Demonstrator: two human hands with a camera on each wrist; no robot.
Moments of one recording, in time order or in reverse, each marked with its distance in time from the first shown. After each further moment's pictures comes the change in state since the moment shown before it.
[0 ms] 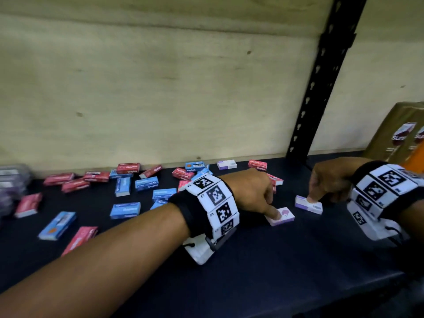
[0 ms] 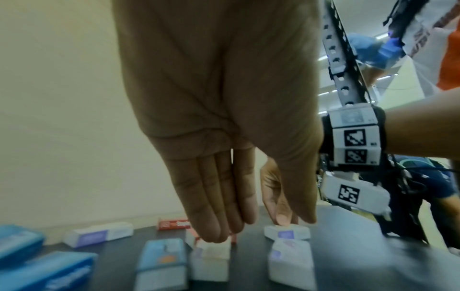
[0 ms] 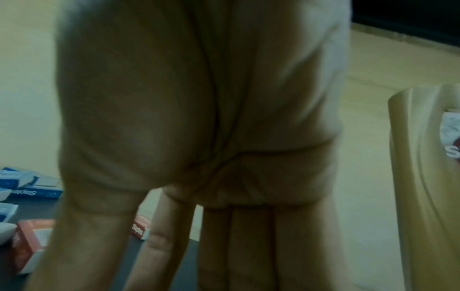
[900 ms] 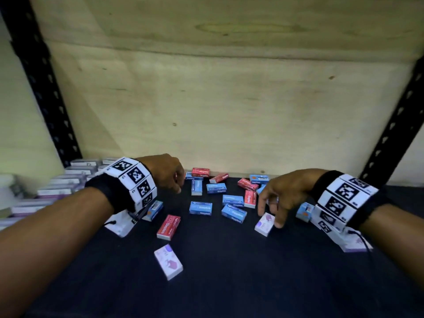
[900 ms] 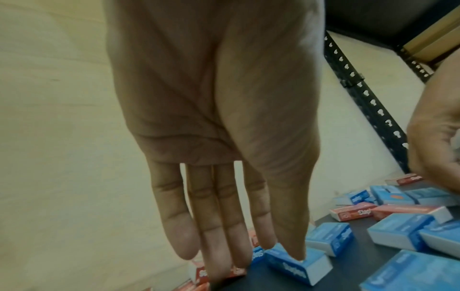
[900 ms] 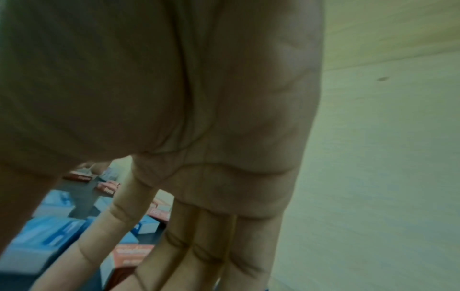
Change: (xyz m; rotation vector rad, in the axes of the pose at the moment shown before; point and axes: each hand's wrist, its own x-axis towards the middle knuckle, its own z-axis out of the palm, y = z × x) left_hand -0.204 -0.191 -0.051 0.137 0.056 -0.687; right_hand -0.018 -0.206 0.008 -0.191 -0.194 -0.645
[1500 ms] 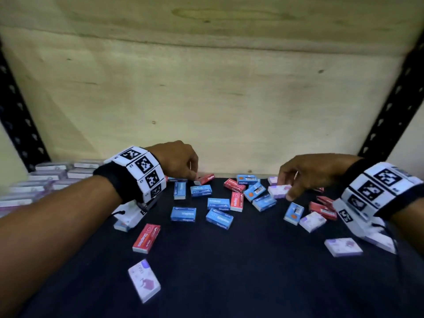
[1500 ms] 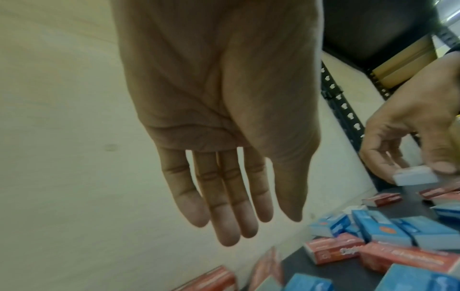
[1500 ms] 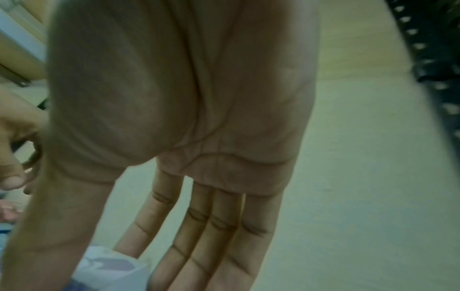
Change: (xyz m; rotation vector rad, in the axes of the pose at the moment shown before) left_hand 0.049 0.041 -0.021 -0.023 0.086 0.168; right_hand -0.023 0.069 -0.029 -0.002 0.316 0.091
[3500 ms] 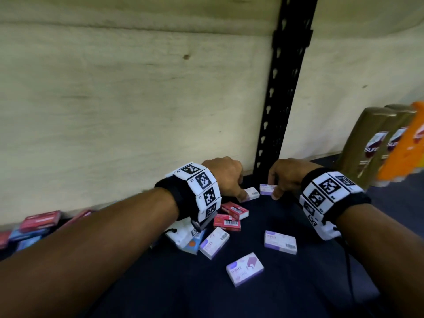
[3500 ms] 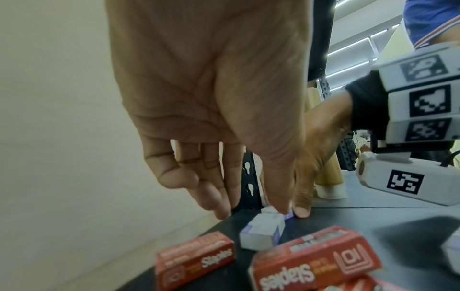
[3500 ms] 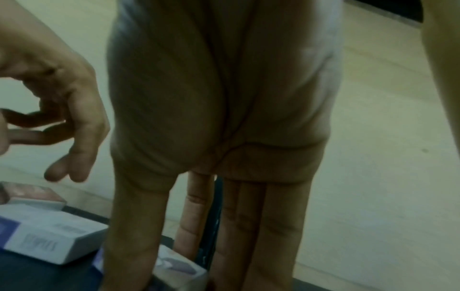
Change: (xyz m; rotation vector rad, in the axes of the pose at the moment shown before) left_hand 0.169 0.287 0.032 0.024 -0.019 0.418; right_hand -0.019 0.202 0.029 0.034 0.131 0.534
